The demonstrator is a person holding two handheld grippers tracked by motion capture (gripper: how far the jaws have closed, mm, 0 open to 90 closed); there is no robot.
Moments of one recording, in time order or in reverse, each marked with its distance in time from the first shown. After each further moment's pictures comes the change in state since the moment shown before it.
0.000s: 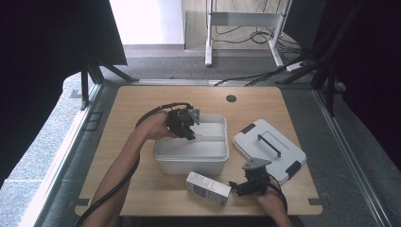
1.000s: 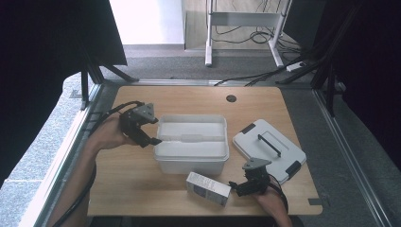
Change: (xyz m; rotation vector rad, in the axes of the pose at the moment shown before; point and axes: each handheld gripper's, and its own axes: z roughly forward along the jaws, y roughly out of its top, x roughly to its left) left arm -0.042 -0.097 -0.075 -0.171 0.191 -0.188; right arm 0.000 0.000 0.000 0.002 0.001 0.000
